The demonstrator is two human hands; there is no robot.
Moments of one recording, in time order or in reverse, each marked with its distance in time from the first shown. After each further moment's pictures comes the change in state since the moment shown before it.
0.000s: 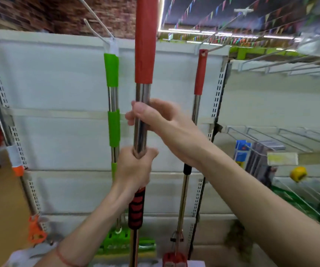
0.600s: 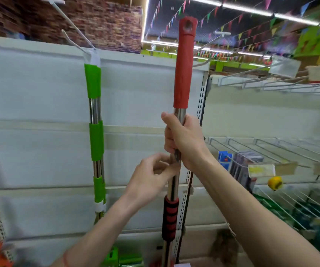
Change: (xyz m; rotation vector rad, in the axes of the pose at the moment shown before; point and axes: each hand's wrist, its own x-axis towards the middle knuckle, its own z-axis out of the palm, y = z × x) left_hand 0.024 -0.003 0.045 0.153 -0.370 0.118; right_hand 0.016 0.023 -0.050 0.096 0.426 0.111
